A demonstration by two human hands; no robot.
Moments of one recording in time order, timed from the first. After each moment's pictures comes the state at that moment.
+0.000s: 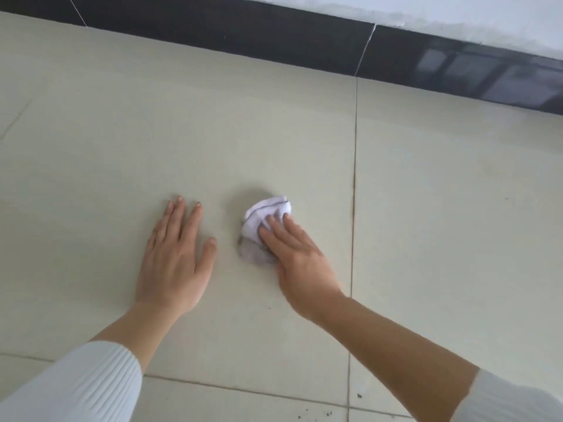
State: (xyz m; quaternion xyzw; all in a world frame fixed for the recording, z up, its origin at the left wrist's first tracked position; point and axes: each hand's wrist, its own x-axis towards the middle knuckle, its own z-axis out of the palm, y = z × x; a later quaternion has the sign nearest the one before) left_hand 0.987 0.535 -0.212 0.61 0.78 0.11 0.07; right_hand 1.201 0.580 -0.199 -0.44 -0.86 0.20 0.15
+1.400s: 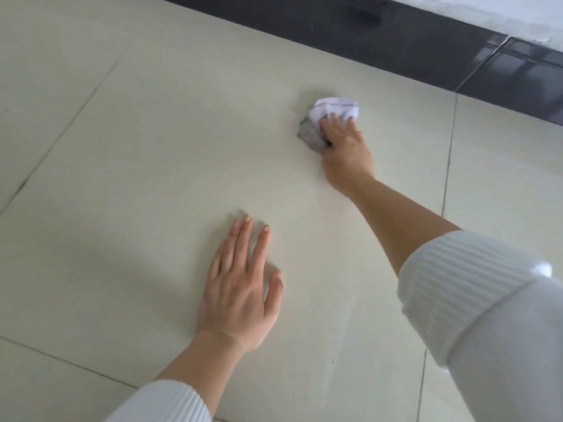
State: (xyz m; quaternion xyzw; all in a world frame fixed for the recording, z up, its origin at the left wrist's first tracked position) left_hand 0.991 0.536 -0.202 0.61 0.78 0.08 0.09; right_hand 1.083 0.790 -0.193 -0.54 -0.81 0.21 0.10
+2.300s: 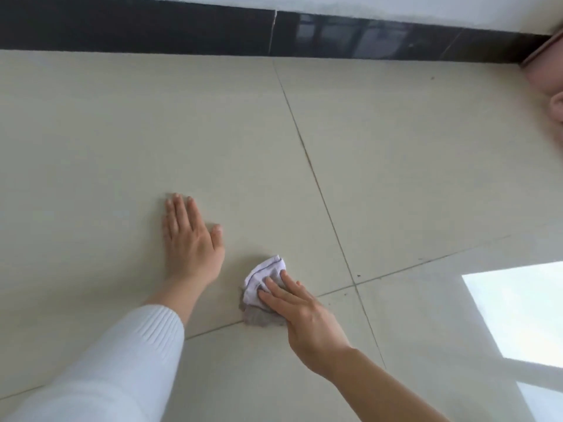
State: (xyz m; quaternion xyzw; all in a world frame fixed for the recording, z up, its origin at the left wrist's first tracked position) left_hand 0.972 0.536 -0.212 0.69 0.70 0.08 0.16; right_hand 1.159 0.387 -0.172 -0.61 -0.73 0.29 0.09
